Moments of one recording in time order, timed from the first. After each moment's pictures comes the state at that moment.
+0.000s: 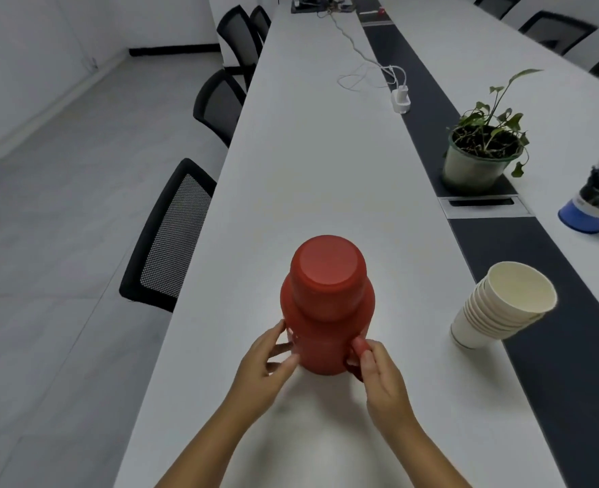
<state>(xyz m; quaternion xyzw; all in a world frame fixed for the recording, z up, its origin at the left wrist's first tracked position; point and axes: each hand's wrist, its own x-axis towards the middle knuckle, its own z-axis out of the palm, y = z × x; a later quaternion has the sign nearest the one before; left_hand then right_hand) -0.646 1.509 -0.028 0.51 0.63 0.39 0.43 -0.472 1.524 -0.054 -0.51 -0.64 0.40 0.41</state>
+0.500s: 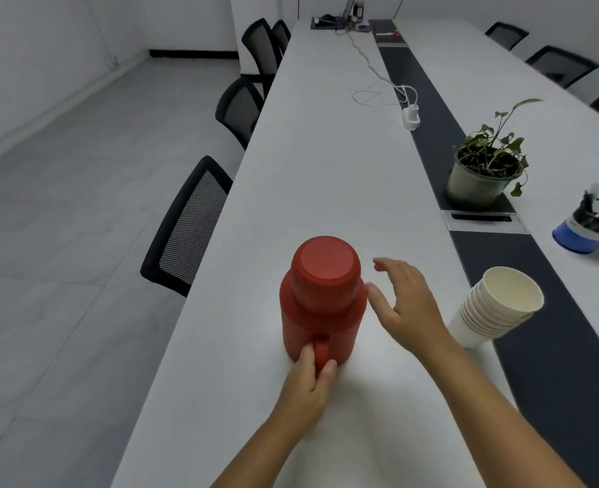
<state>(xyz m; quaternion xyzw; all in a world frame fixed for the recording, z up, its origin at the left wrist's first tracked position) -0.598 1.472 -0.030 0.52 0.62 0.38 0.45 -0.463 1.566 0.051 -0.52 -0.77 0.22 0.31</state>
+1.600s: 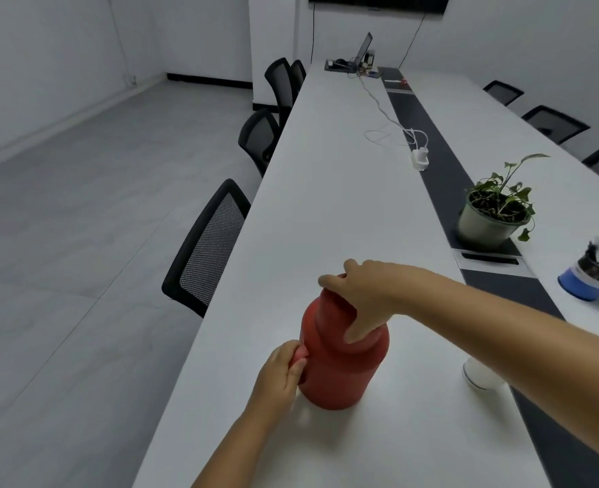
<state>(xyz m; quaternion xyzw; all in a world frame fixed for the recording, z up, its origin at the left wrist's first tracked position) -0.680 1.498 -0.057 0.57 0.61 0.45 0.31 -0.562 1.596 0.140 -0.36 -0.89 0.03 -0.28</state>
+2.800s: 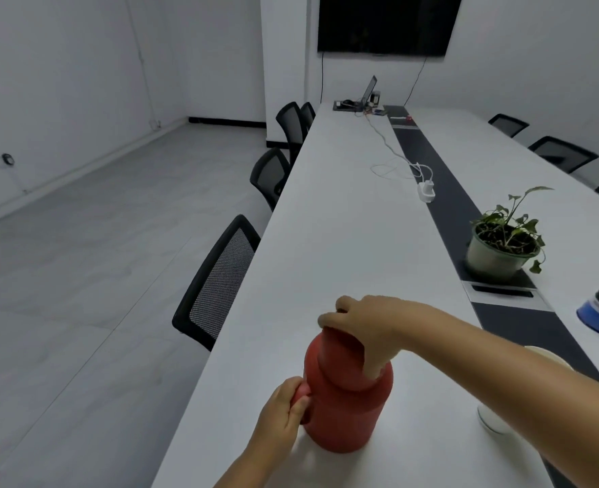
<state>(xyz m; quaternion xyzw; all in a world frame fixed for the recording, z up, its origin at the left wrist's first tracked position) -0.679 1.499 -0.049 0.54 0.63 0.44 0.35 -0.553 1.601 0.146 -0.33 -0.90 0.06 -0.27</state>
